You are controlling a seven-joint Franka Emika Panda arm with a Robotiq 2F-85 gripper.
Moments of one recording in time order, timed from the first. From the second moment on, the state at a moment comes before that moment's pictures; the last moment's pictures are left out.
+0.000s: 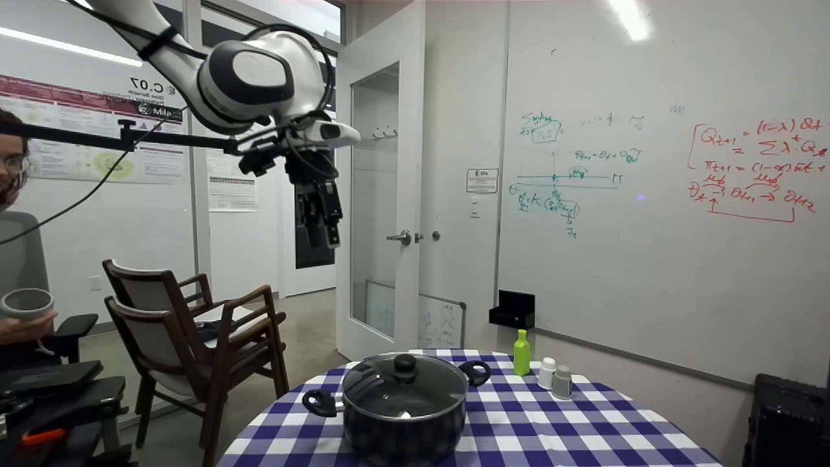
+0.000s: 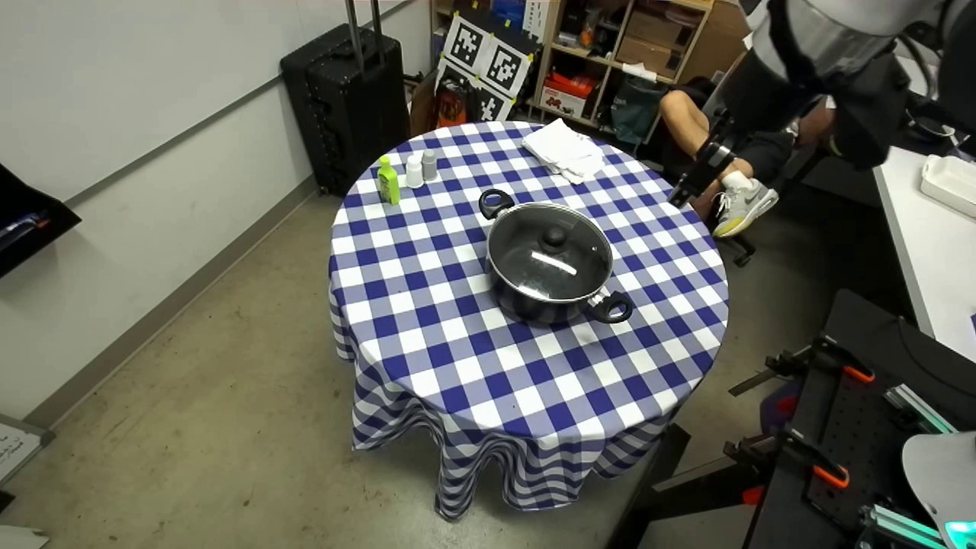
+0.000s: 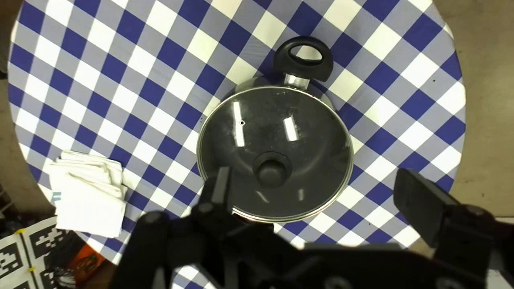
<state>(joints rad) 0.00 -0.12 0.11 -2.37 -0.18 2.39 0.14</state>
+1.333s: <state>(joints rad) 0.00 0.70 0.04 -1.64 -0.07 2.20 0.02</state>
